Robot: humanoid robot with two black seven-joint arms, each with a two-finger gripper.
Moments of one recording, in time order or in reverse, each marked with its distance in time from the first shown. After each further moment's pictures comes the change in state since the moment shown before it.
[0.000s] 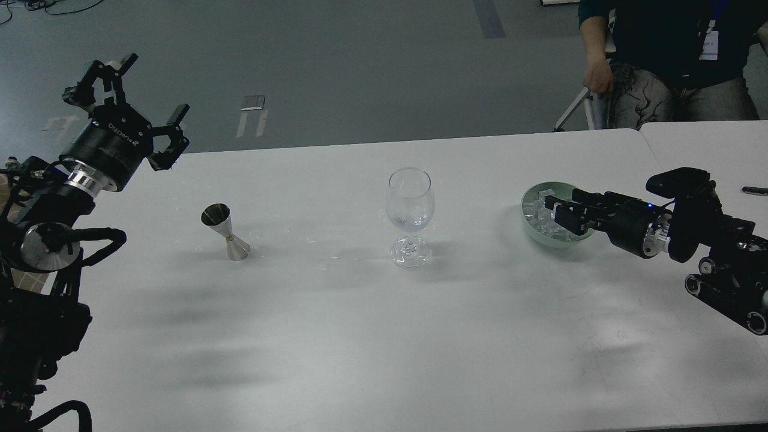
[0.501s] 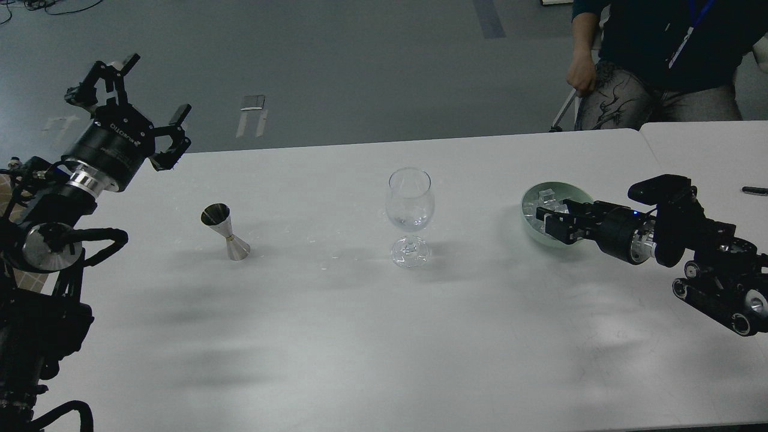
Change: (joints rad) left arm 0.000 -0.003 0.000 0.000 0.000 0.000 -0.001; right arm 0.018 0.027 -0.063 -0.033 0.000 0.010 -0.015
